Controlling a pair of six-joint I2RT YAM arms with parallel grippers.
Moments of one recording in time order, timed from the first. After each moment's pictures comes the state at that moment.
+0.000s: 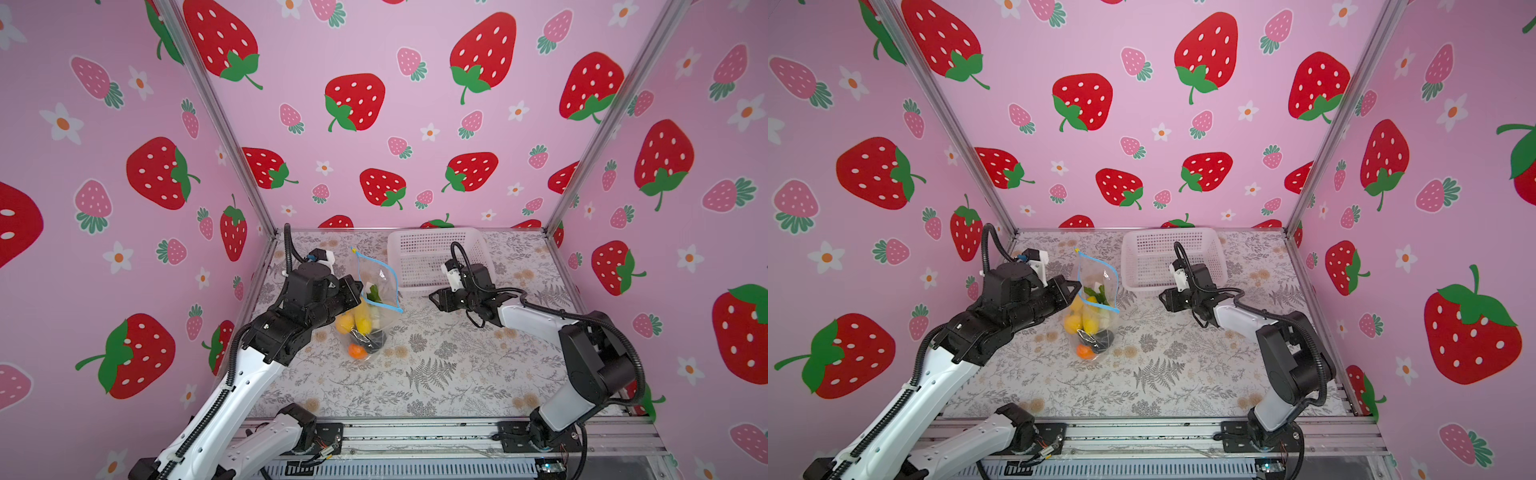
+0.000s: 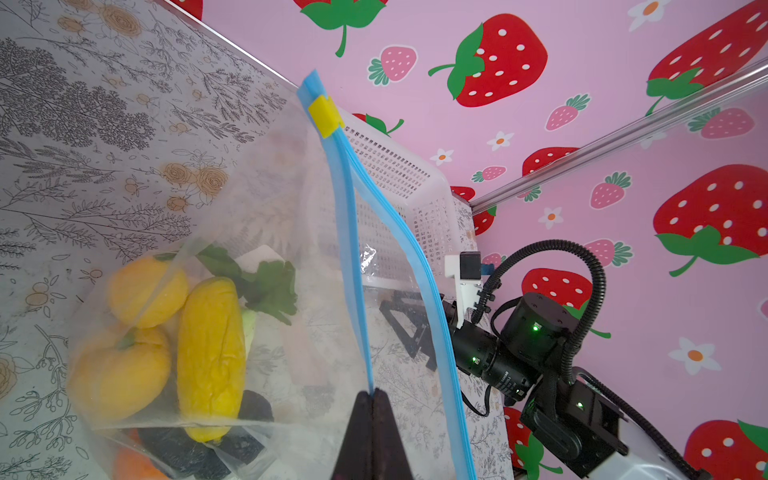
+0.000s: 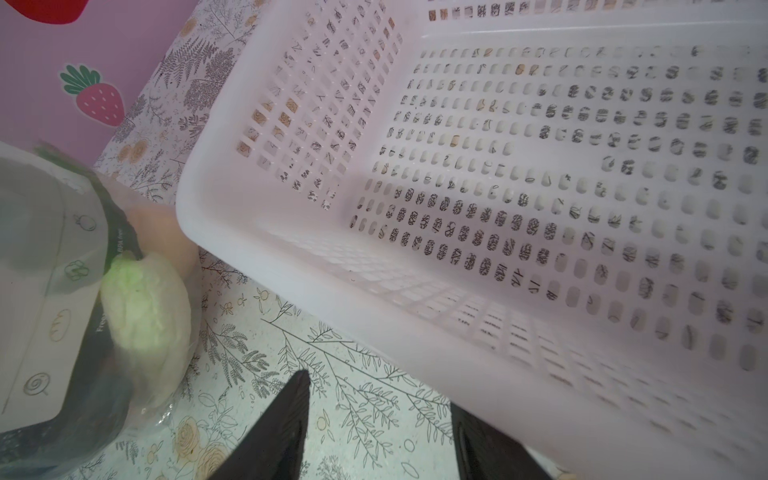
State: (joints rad) left arm -0.47 0.96 1.13 -0.67 0.06 -0.81; right arm 0.57 1.65 0.93 0.03 -0.29 0.23
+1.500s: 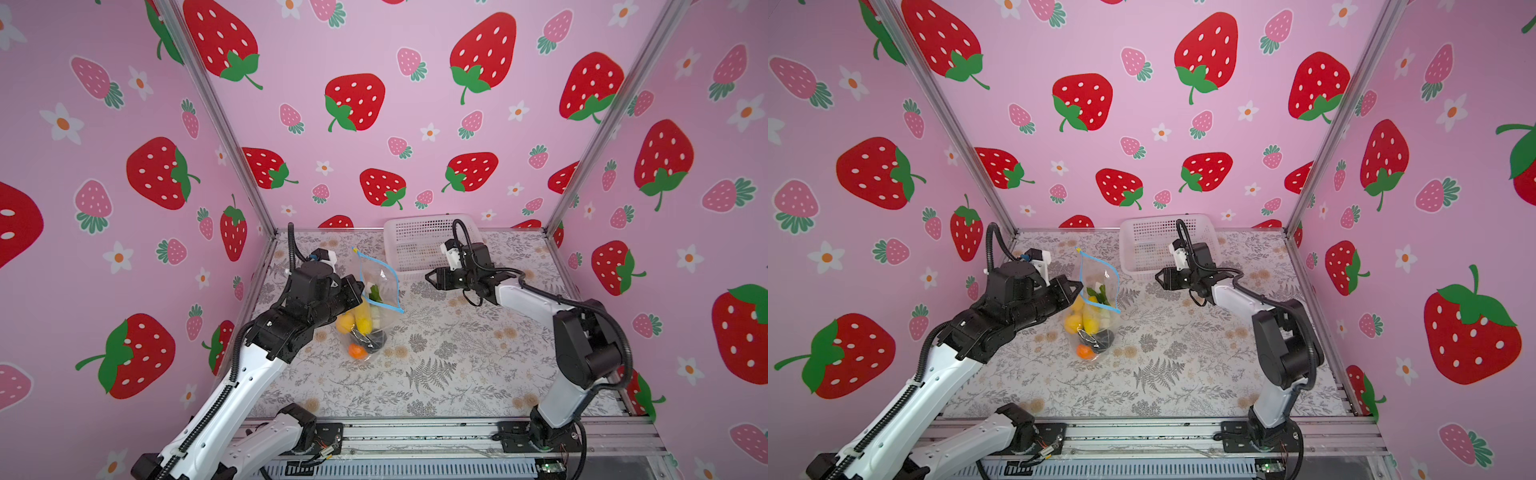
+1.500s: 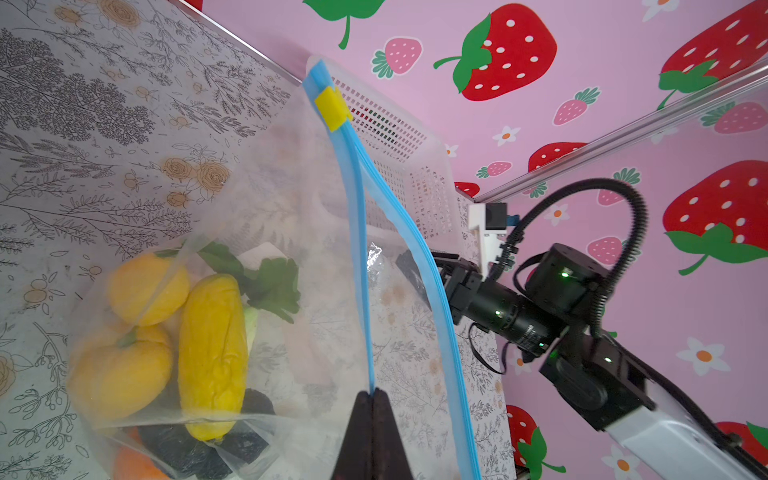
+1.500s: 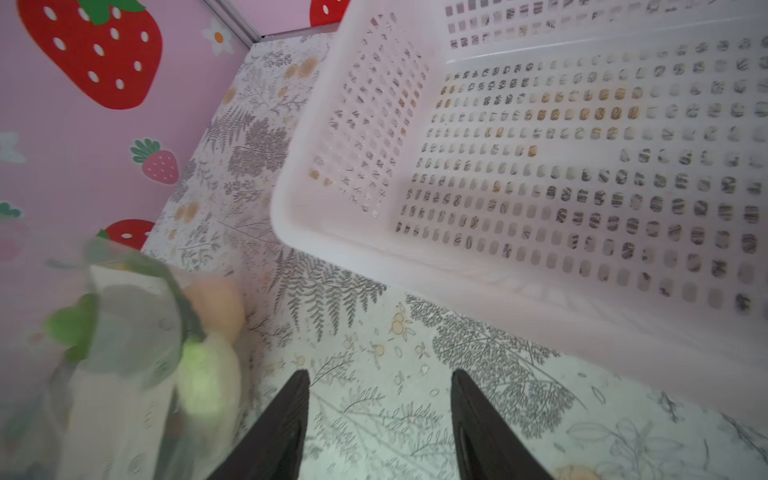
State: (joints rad) left arm -0.47 0.98 1.13 -0.67 0.07 -0.81; right arm 0.54 1.64 1.16 -0.13 -0.41 0.30
